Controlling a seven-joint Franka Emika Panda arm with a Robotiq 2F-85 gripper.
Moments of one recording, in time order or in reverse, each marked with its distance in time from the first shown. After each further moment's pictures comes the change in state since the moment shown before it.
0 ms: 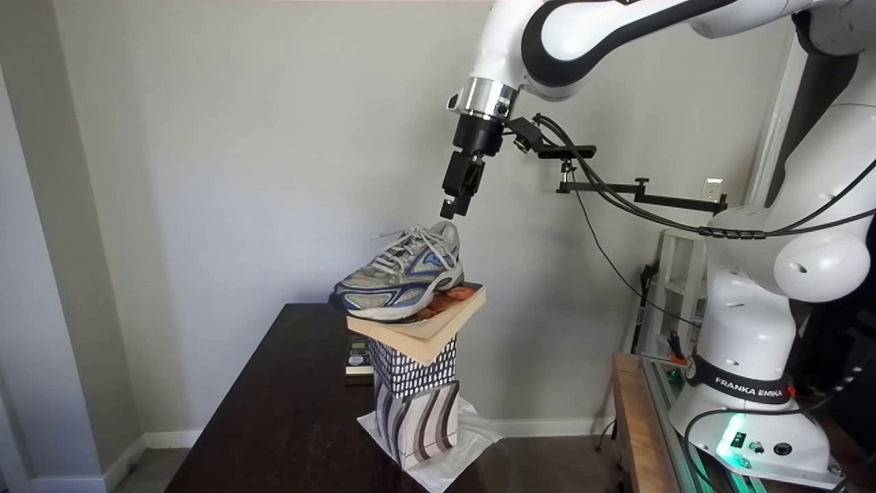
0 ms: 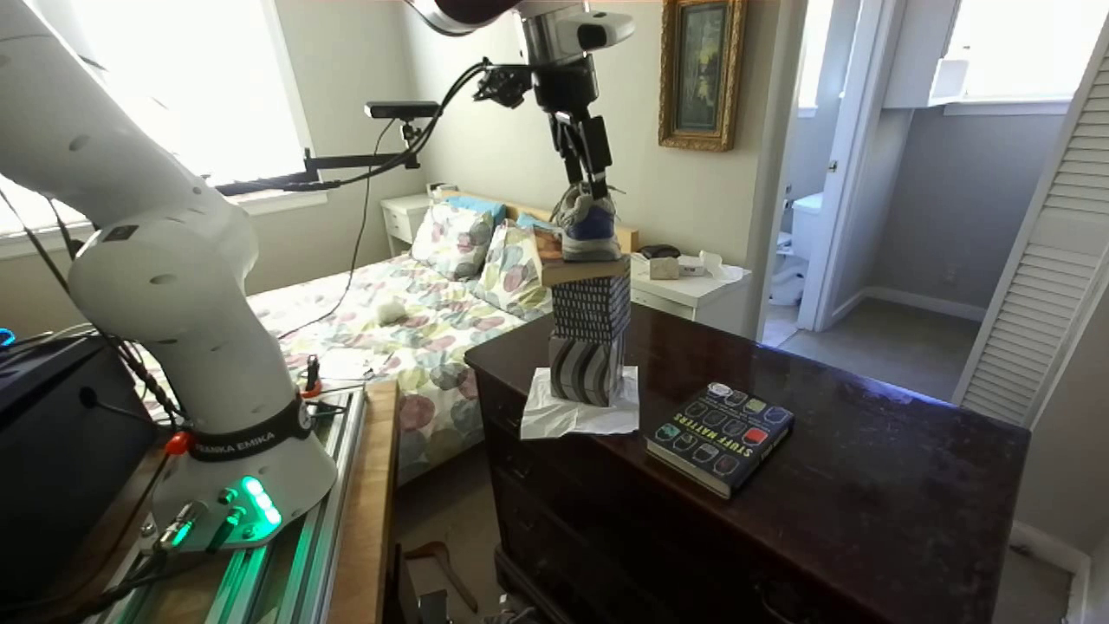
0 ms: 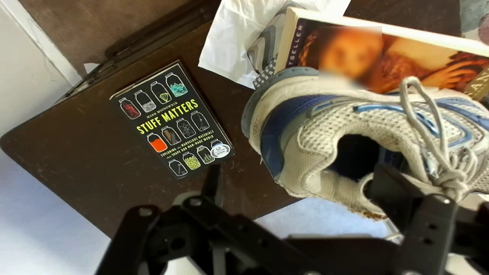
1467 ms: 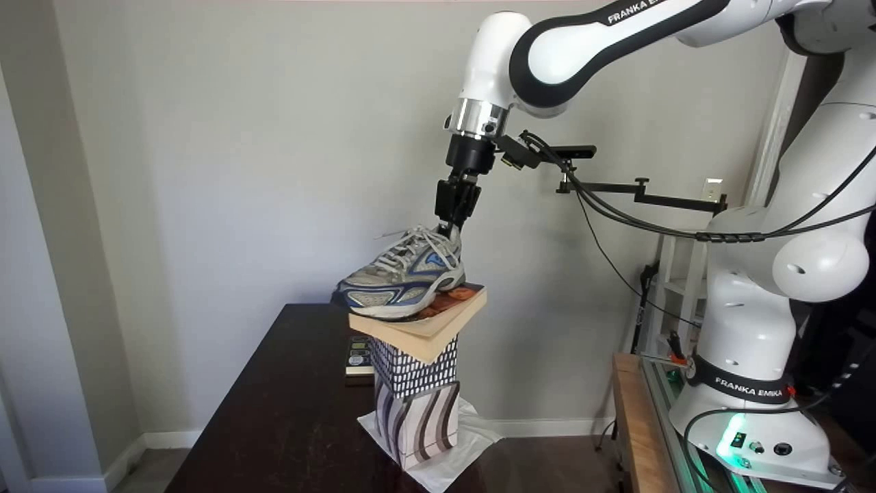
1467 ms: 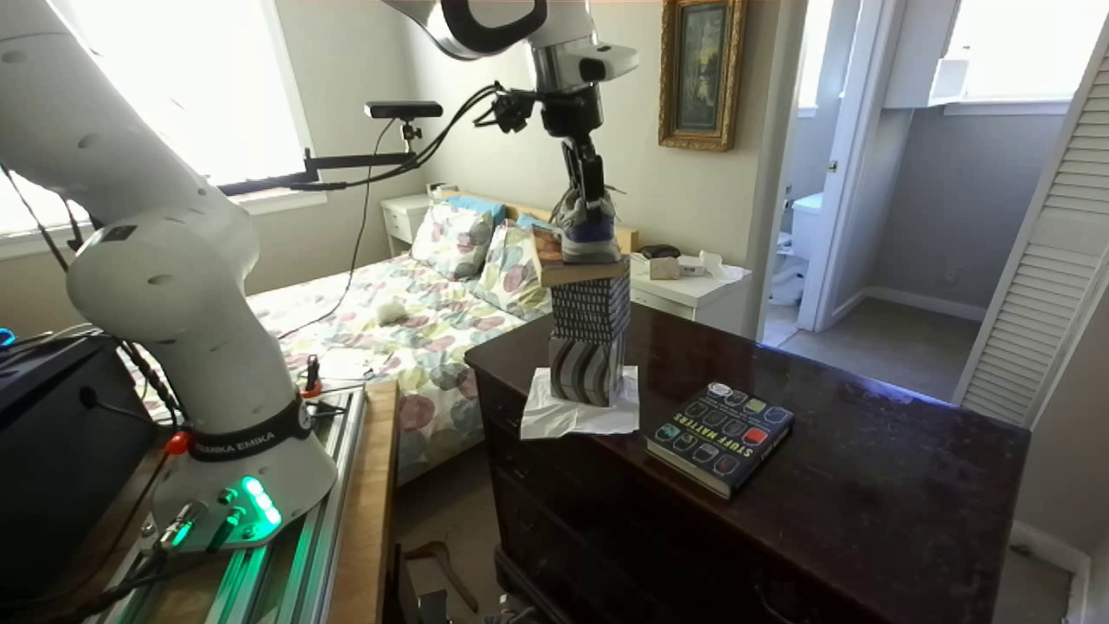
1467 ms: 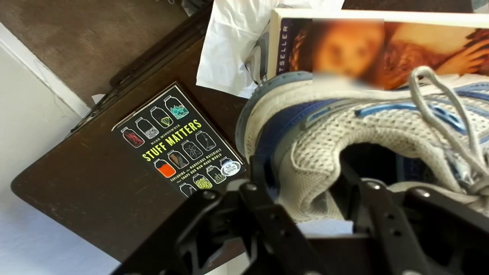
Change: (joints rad) arm -0.012 0.059 0.024 -0.013 0.000 0.040 0.142
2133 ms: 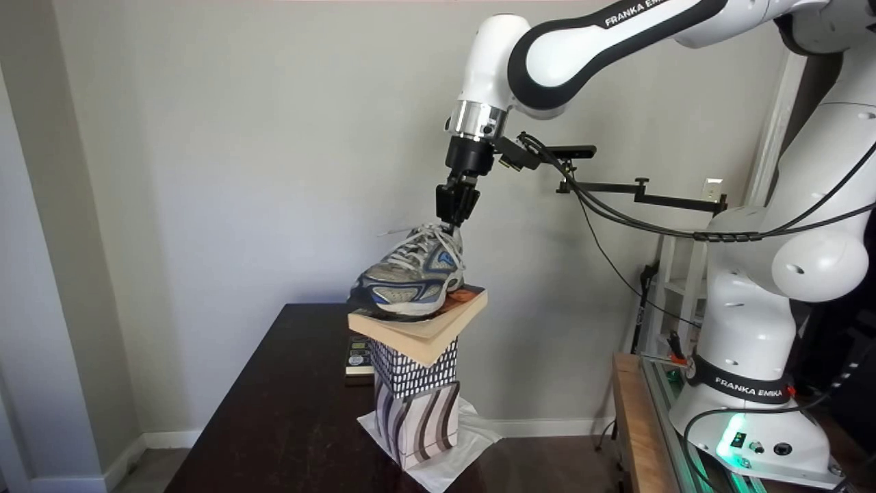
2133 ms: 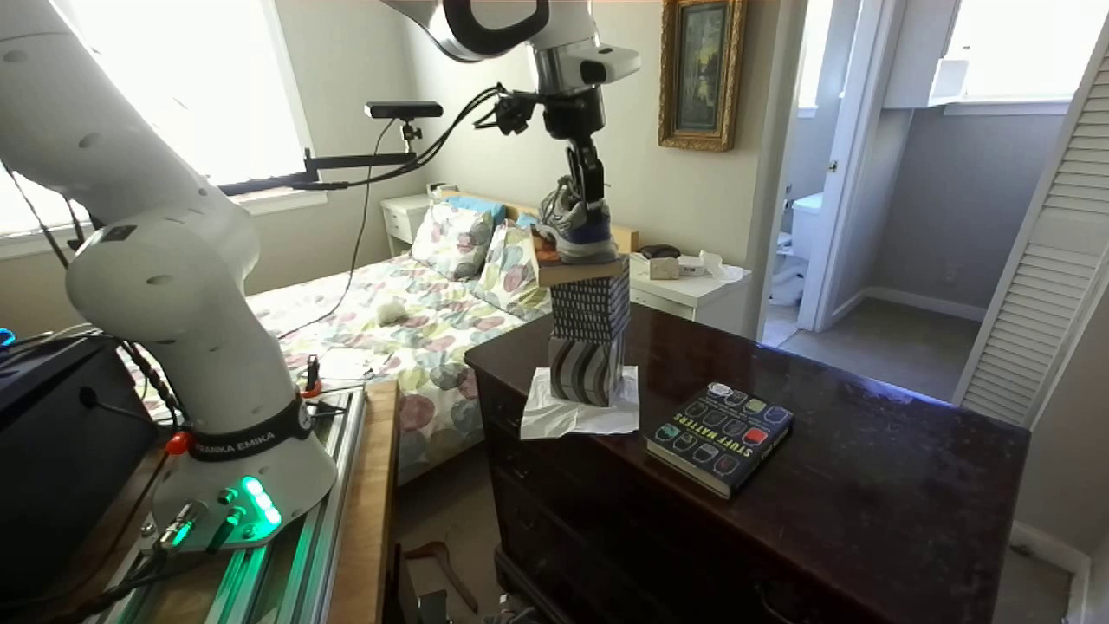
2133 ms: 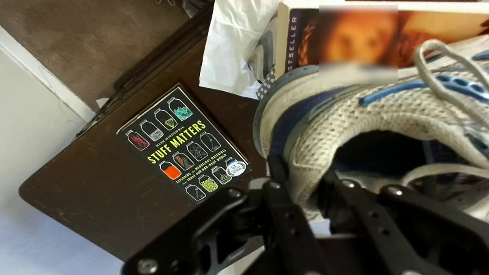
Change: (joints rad) arm -0.006 0.007 0.001 0.000 -0.005 0.005 0.028
